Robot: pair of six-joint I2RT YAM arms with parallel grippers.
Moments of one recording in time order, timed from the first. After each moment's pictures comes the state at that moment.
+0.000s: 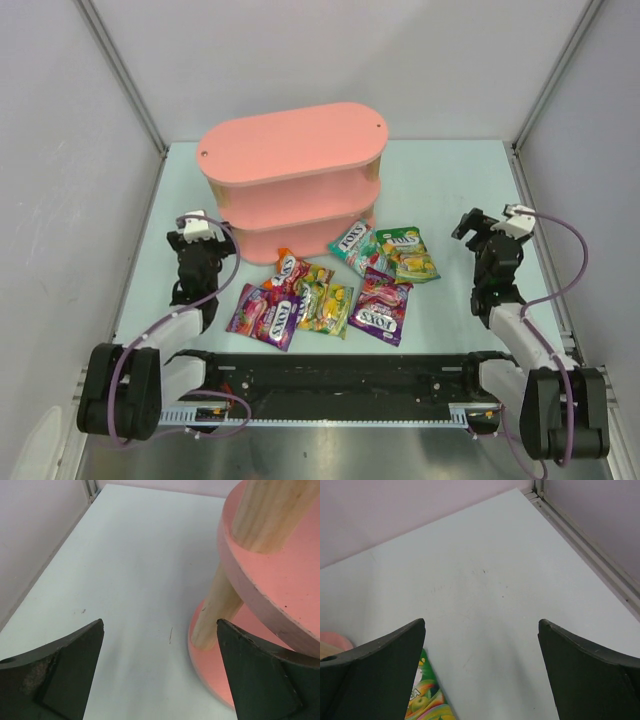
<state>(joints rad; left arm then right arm) -0.11 1.09 0.26 0.73 -0.30 -0.04 0.03 1.01 0.34 0.59 0.30 0.24</state>
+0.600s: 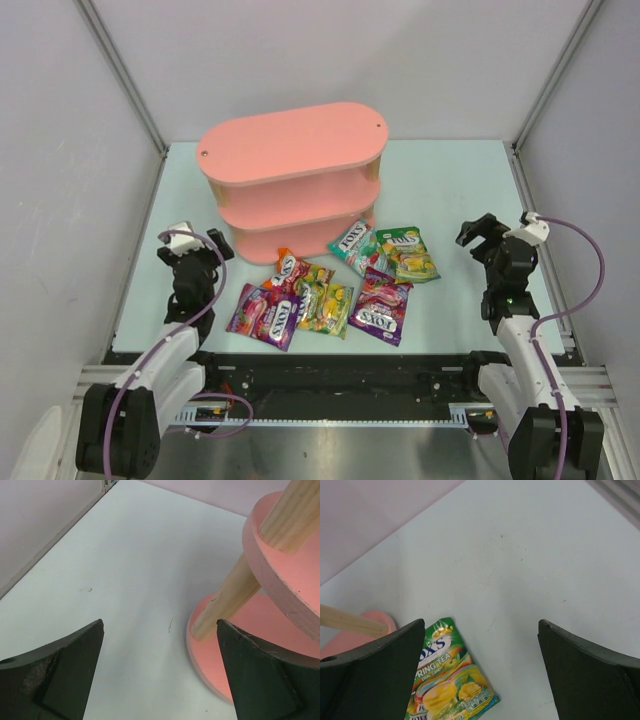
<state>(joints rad) -0.11 0.87 0.19 0.59 -0.39 -0.21 -0.06 0.80 0.40 0.18 0.14 0.48</state>
